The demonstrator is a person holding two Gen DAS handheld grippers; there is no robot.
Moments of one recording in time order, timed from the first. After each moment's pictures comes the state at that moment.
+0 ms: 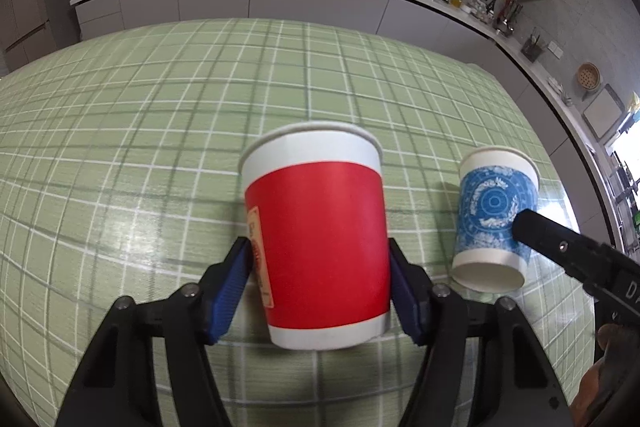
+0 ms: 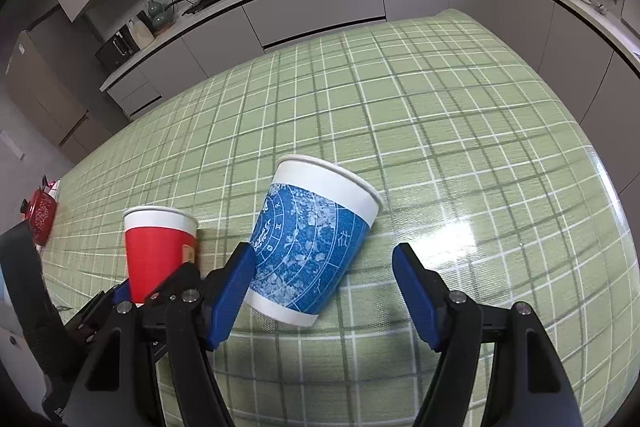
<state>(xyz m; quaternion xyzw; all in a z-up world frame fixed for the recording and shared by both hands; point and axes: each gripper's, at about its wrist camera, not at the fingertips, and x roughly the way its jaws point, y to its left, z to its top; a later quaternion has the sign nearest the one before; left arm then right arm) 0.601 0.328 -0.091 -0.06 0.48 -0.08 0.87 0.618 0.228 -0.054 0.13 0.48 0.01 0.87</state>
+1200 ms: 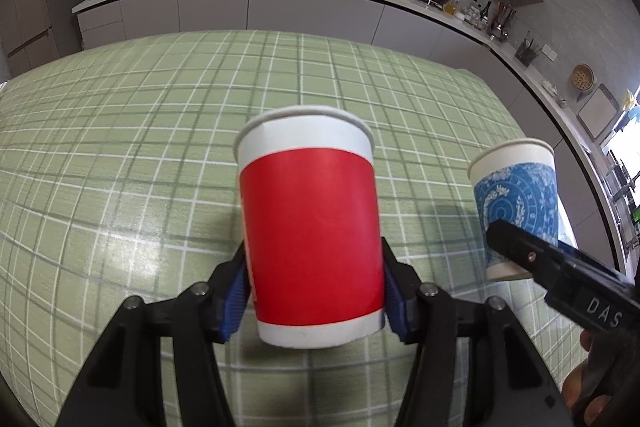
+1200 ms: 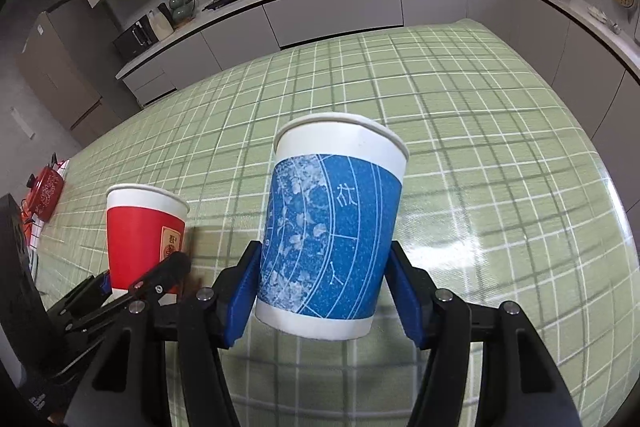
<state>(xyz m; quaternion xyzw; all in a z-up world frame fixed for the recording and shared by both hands) 0.548 0.325 -0.073 -0.06 0.46 -0.08 0.88 0.593 0.228 -0.059 0.10 0.47 0.04 0.88</state>
